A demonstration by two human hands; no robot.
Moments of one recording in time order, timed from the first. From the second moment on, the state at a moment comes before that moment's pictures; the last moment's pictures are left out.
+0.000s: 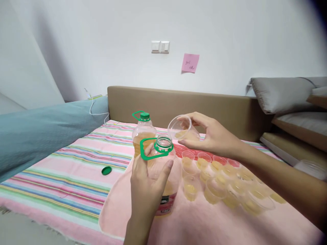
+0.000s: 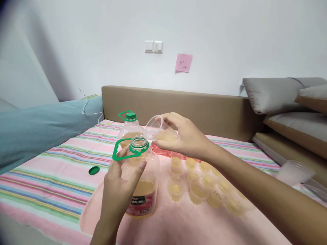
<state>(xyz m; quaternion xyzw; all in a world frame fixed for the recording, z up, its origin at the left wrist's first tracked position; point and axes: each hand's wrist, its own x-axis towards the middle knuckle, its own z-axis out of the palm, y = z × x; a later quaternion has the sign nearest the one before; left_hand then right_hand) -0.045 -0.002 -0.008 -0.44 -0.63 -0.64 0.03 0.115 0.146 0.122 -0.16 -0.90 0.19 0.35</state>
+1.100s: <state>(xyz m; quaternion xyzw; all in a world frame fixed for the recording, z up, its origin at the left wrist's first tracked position) -0.047 -0.001 -0.008 -0.45 -0.62 -0.64 0.03 0.113 0.144 0.148 -0.13 -0.95 0.01 0.30</state>
